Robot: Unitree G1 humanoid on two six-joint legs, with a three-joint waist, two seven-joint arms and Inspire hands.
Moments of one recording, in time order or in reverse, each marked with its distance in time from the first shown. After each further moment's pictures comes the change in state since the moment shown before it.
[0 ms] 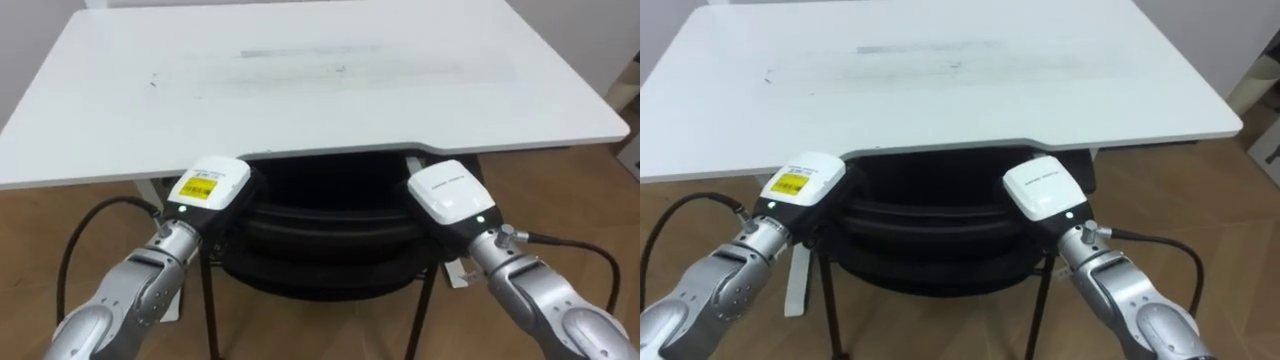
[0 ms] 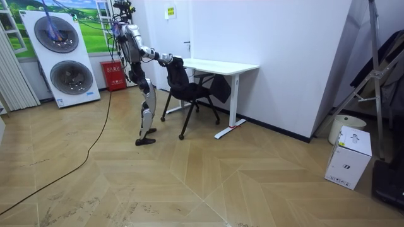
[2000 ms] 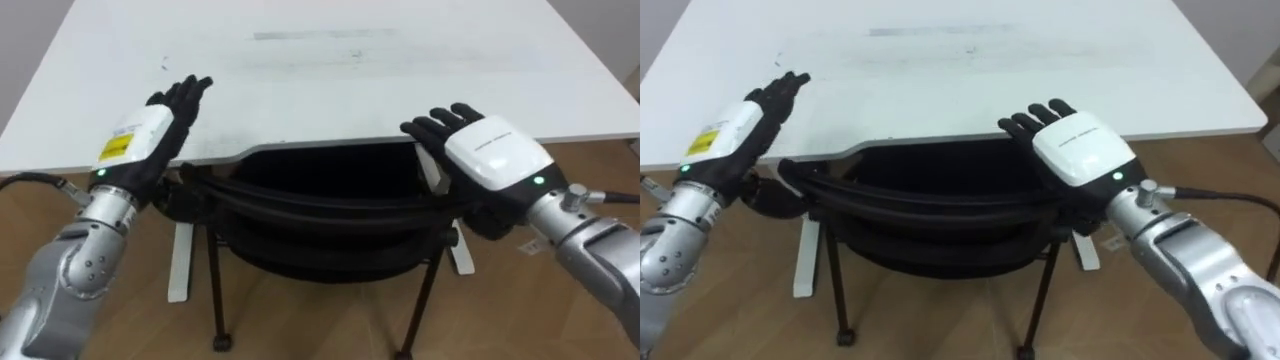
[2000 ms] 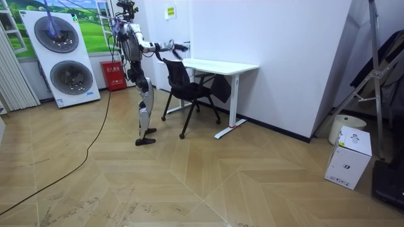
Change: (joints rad) left arm 0.037 0.058 0.424 -0.171 -0.244 -0.062 -0.098; right arm 0.033 -0.221 -0.492 -0.351 0.063 -0.237 0.155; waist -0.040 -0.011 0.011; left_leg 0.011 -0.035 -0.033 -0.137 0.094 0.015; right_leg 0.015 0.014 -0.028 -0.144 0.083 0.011
